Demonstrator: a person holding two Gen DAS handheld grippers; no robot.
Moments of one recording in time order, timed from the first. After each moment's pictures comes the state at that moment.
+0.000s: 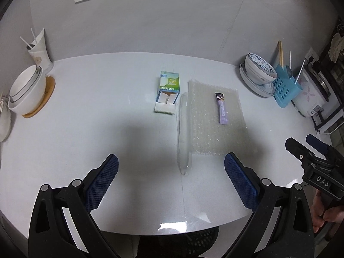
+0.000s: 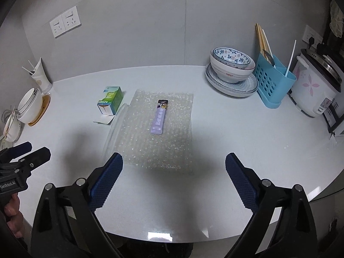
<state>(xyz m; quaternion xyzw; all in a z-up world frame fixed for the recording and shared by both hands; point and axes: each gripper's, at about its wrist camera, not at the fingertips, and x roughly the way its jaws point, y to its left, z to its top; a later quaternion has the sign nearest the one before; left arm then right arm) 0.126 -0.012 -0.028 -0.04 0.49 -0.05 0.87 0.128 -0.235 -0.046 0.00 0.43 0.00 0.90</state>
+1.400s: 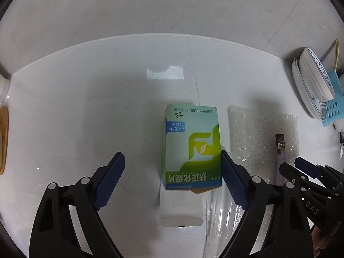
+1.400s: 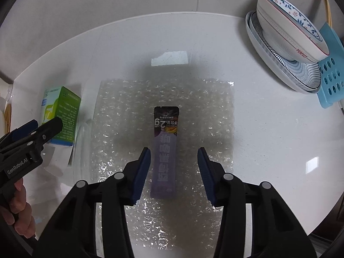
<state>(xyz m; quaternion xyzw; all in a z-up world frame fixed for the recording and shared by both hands) 0.350 -0.020 -0.139 -0.01 0.58 -0.05 0.81 0.340 -0.208 -0.163 0.02 0.61 -0.03 0.79</state>
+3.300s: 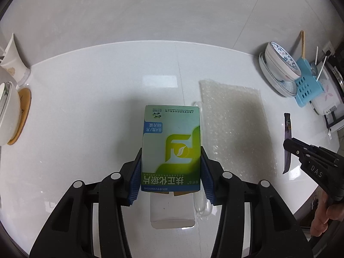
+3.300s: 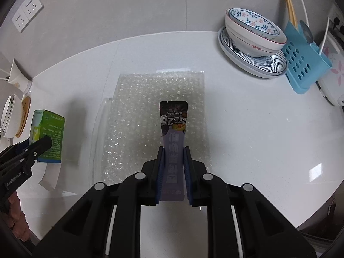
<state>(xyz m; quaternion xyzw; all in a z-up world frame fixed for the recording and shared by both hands) 0.236 -0.024 -0.083 -0.02 0.54 -0.07 0.84 0.241 -0.230 -0.106 0.03 0.55 -0.02 0.84</state>
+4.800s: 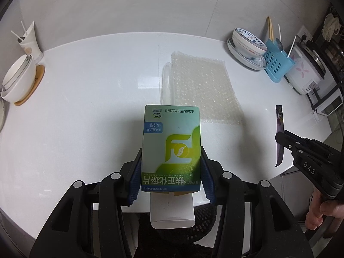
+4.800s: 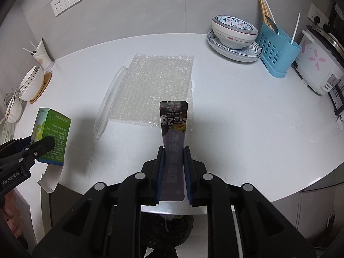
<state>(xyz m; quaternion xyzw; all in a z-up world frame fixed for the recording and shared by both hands) 0.080 -0.046 -0.057 -0.02 0.52 -0.08 0.85 0.085 -0.249 -0.088 0.00 0.49 0.02 0.87</state>
